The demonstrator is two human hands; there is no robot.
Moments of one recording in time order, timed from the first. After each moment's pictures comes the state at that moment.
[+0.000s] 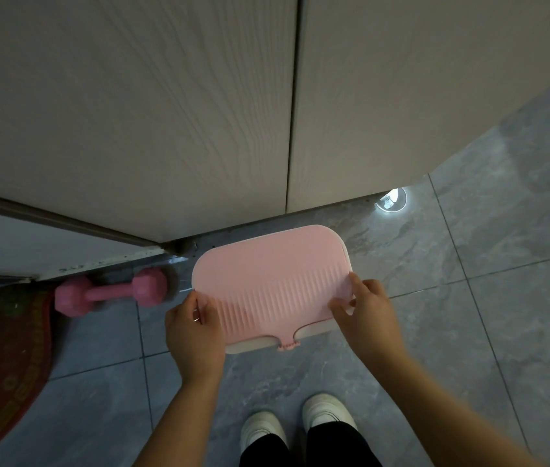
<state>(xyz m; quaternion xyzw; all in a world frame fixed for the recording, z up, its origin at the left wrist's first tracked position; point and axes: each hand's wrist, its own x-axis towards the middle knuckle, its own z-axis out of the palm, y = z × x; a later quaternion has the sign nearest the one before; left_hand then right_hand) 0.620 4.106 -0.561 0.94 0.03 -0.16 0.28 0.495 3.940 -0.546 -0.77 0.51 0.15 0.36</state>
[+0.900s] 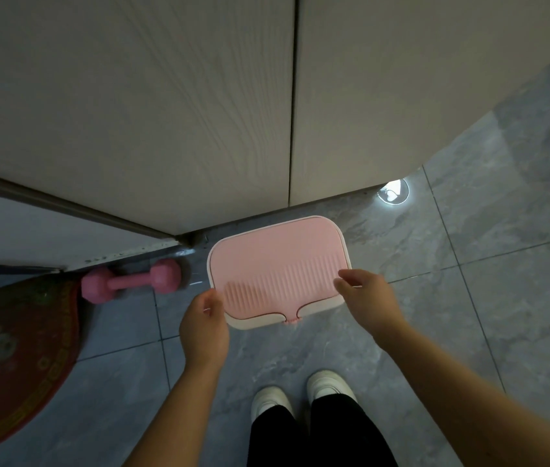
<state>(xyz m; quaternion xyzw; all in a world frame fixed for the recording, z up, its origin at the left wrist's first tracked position) 0.614 4.121 -0.524 0.92 0.05 -0.25 0.31 0.495 3.939 -0.507 -0.65 0.56 0.14 0.49</state>
